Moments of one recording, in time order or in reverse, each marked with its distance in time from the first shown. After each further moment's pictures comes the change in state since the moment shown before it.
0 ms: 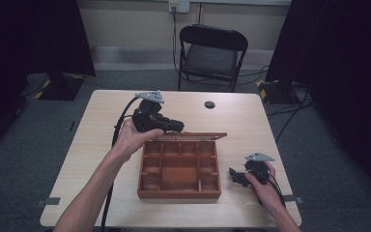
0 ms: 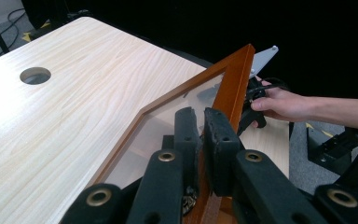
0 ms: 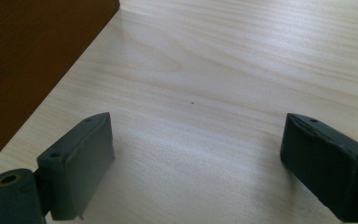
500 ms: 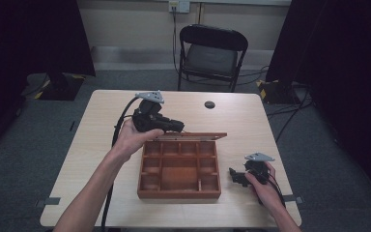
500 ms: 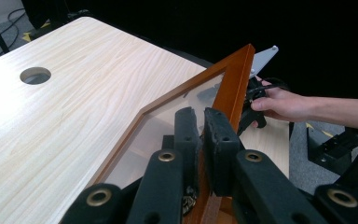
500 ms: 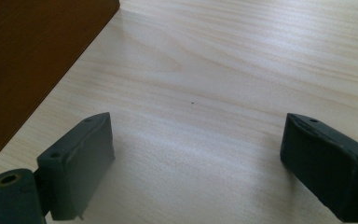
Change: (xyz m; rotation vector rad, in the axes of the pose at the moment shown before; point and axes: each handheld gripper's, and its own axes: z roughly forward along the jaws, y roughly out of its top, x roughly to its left) left arm 0.000 0.000 0.000 0.000 -0.001 0.000; right arm 0.000 0.000 0.000 0.000 0.000 0.000
